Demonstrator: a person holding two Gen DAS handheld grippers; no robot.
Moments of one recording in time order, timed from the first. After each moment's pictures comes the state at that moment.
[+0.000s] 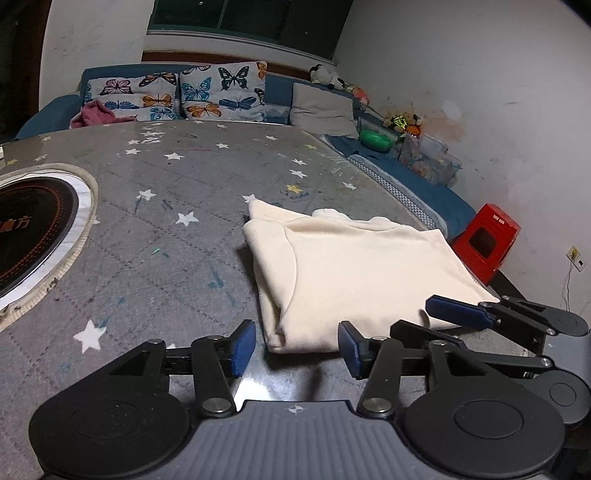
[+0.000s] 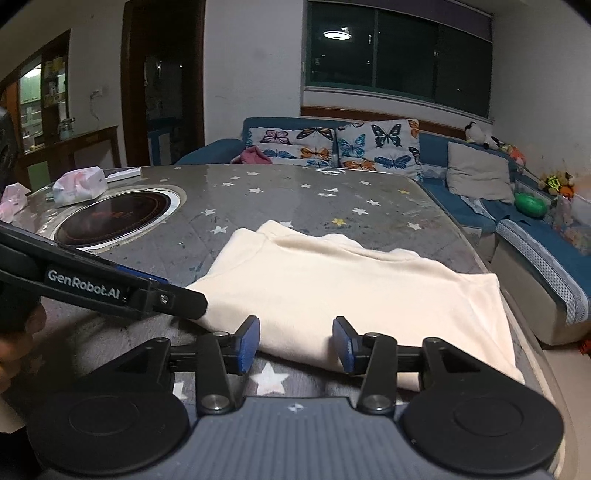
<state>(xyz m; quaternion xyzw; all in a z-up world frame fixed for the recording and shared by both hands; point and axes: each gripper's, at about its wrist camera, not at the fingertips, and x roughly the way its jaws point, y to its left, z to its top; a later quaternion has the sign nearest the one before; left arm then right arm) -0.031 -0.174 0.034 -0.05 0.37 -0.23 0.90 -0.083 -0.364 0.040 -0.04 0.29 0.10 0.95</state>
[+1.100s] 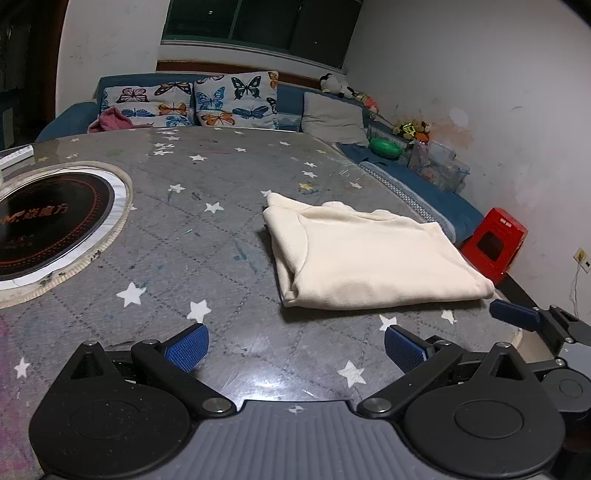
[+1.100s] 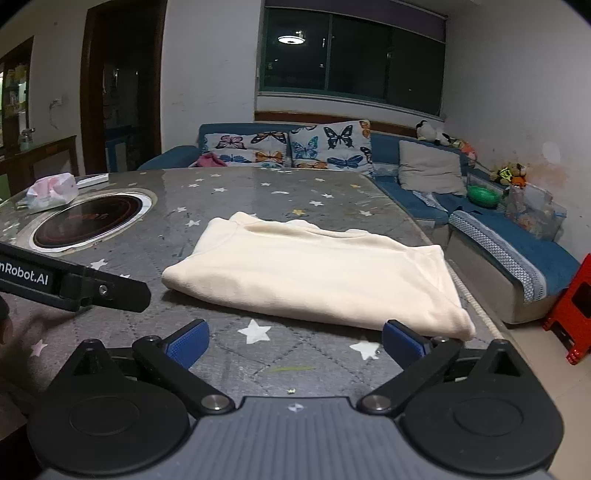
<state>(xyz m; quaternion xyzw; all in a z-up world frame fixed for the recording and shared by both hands) -0.075 -0.154 0.039 -0.05 0.36 -0.21 0.91 -0.132 -0.361 0.042 -0.03 0.28 0.01 0.96</state>
